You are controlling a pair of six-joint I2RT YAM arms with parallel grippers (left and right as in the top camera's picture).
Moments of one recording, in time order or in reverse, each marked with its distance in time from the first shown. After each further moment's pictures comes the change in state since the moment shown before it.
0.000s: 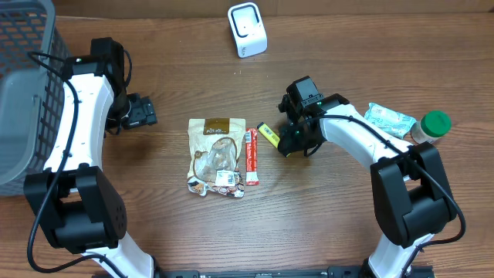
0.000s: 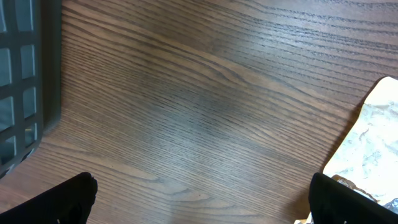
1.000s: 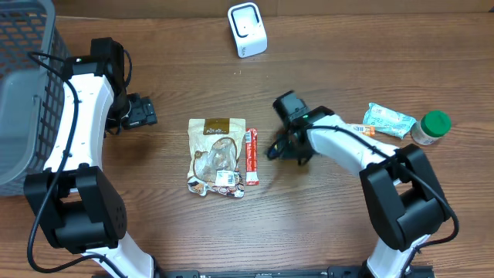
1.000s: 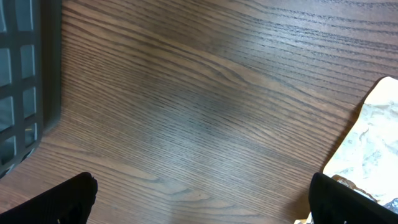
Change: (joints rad) left arm 0.000 0.000 0.000 0.000 0.000 0.000; right arm 0.065 0.000 -0.070 0.099 0.255 0.291
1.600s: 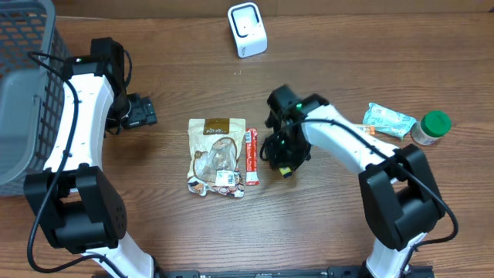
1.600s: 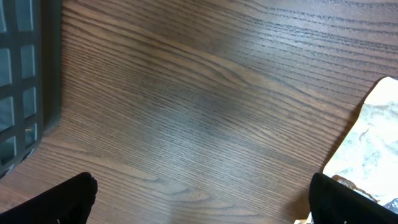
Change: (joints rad) left arm 0.000 0.000 0.000 0.000 0.000 0.000; right arm 0.068 0.018 0.109 -0.319 -0.369 -0.106
